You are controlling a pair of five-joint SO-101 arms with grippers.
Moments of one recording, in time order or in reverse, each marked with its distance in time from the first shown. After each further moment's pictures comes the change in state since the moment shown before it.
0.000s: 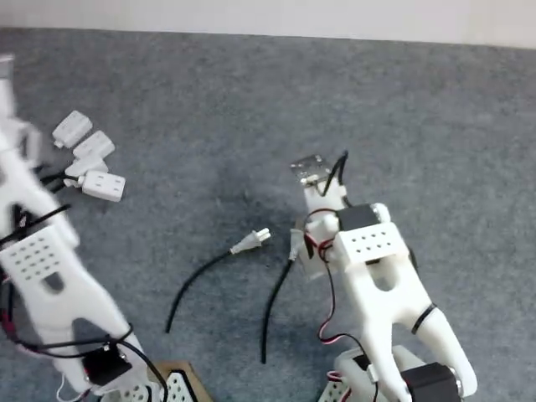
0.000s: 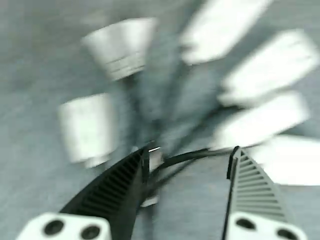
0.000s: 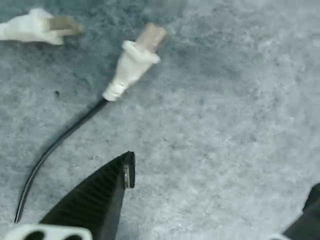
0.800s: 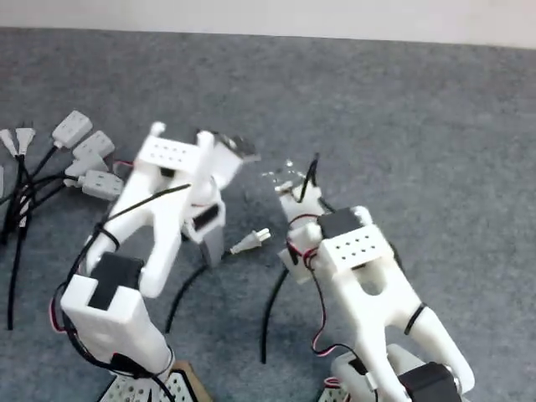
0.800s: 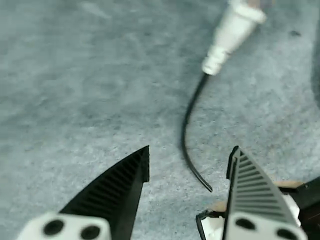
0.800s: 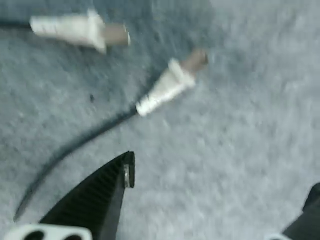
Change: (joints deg) left arm 43.3 -46.2 88.4 -8.0 -2.2; right arm -8.7 0.0 1.1 -5.7 3.9
